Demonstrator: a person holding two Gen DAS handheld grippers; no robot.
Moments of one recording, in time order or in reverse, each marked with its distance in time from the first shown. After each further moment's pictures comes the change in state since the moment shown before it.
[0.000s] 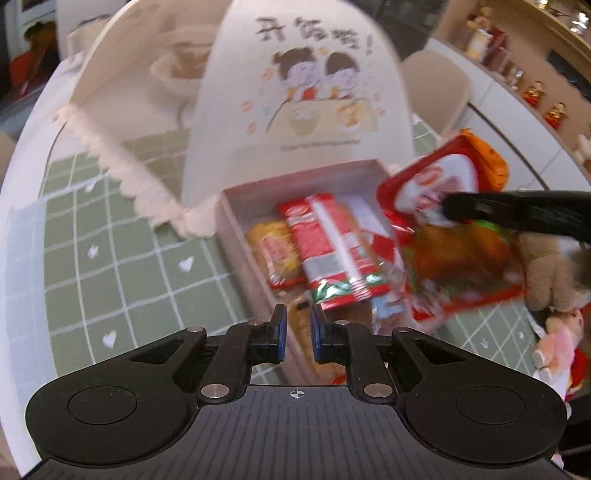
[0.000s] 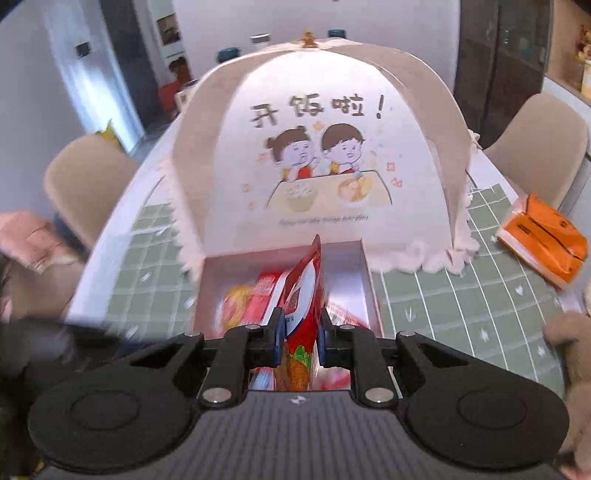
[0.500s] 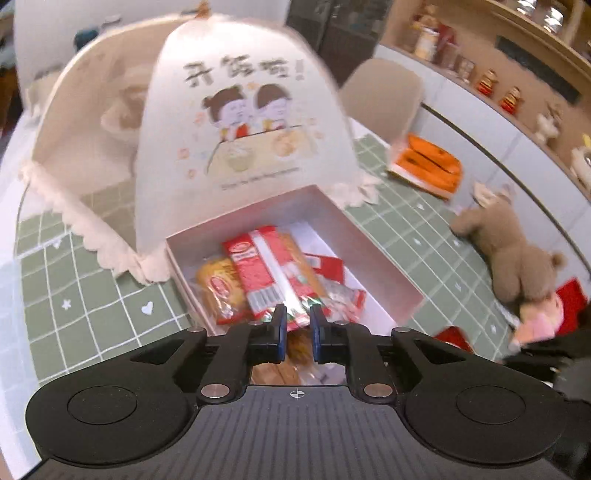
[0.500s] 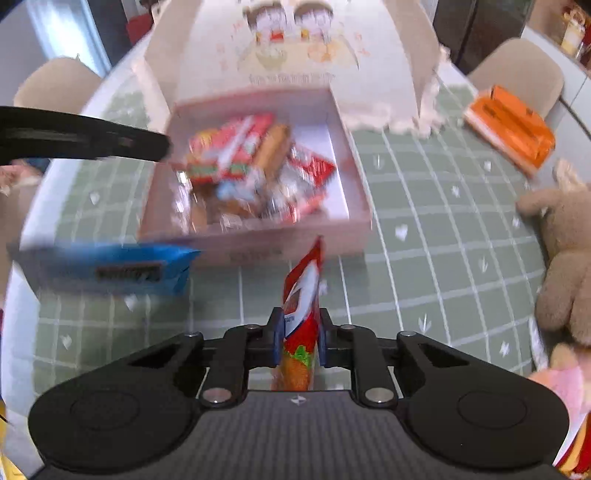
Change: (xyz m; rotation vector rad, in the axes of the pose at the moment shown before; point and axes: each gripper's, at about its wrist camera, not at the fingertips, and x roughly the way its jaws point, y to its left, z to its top) left arm -0.014 -0.037 0.016 0.118 -0.067 -0.097; right arm -0.048 0.001 -0.111 -0.023 0.175 -0.094
